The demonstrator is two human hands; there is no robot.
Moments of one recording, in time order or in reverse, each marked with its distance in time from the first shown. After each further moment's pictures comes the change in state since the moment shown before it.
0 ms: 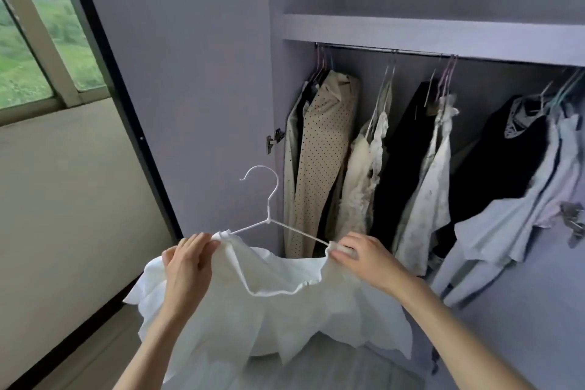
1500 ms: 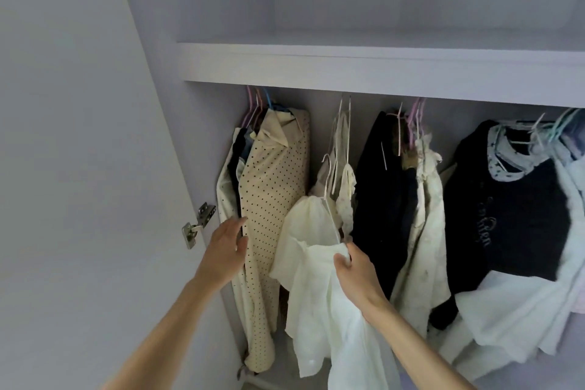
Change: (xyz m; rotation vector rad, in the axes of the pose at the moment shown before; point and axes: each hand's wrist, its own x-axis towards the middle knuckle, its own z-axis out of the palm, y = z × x) left_hand 0.282 0.054 0.265 -0.058 -0.571 0.104; right_hand 0.209 0.112 -0.057 0.472 0.381 0.536
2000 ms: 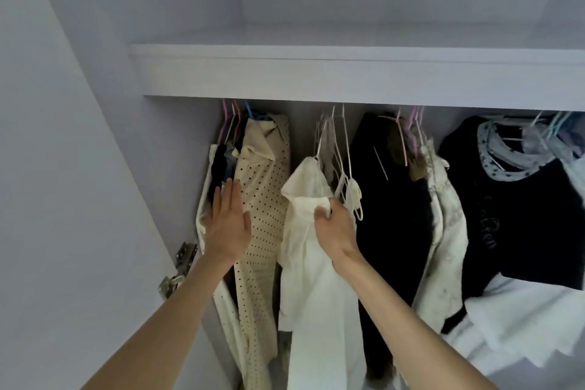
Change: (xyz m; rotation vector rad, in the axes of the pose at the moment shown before) left_hand 0.137 0.002 0.003 0.225 0.095 0.165; right_hand 0.100 -0.091 0.034 0.096 0.268 0.019
